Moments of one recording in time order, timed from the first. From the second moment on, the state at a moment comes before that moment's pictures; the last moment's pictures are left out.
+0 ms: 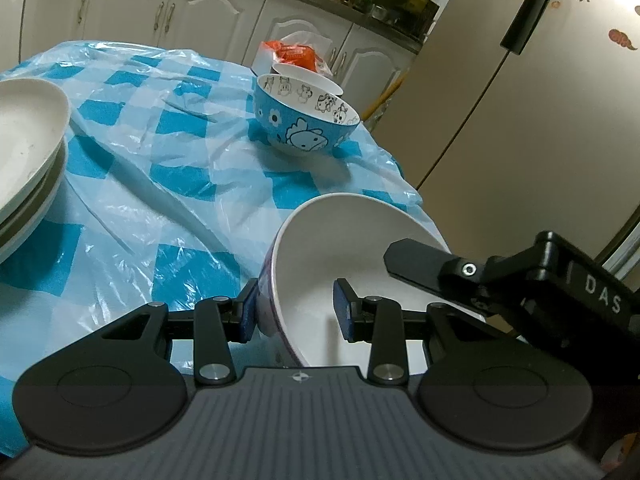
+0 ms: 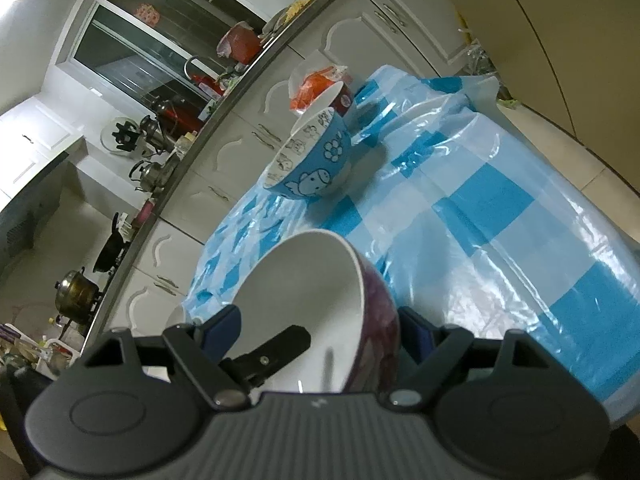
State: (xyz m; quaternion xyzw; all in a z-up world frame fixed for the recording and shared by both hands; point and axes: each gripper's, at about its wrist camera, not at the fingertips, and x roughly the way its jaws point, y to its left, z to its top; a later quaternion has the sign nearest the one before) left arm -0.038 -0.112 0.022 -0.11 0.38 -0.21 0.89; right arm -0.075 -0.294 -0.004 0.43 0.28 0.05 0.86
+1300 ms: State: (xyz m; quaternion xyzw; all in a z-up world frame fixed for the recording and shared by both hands) left arm -0.041 -0.096 0.052 0.01 0.31 -0.13 0.94; right arm -0.079 -0.305 0.025 0.37 0.22 0.01 0.90
